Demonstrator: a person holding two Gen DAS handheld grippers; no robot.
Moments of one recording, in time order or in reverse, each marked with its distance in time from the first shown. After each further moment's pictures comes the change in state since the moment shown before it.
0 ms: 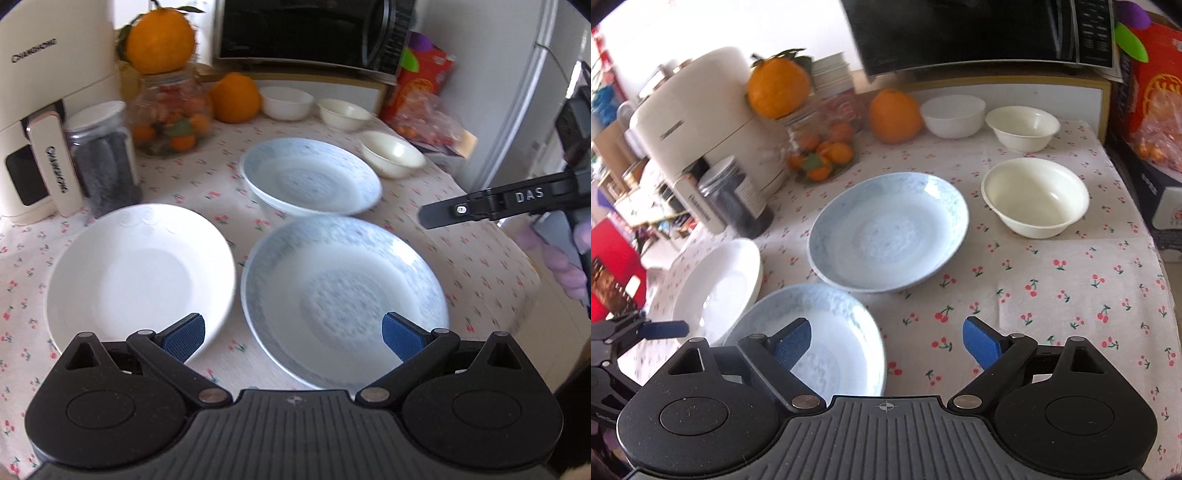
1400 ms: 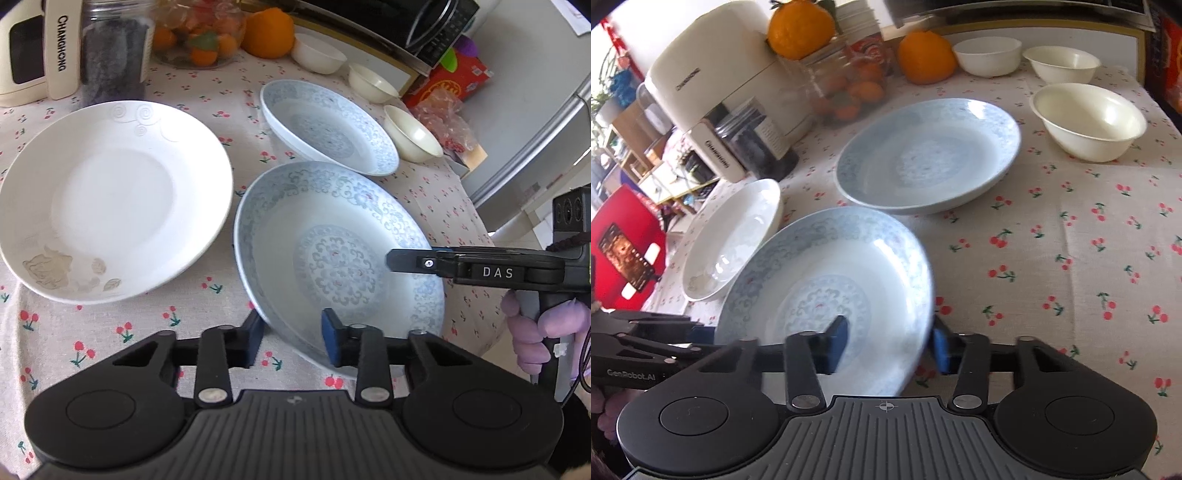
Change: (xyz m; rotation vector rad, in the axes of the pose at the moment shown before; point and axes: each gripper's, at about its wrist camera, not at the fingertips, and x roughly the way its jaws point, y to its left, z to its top) left arm 0.030 0.025 -0.017 -0.275 0.125 -0.109; right arm 0.045 0.005 -0.039 0.052 0.084 0.083
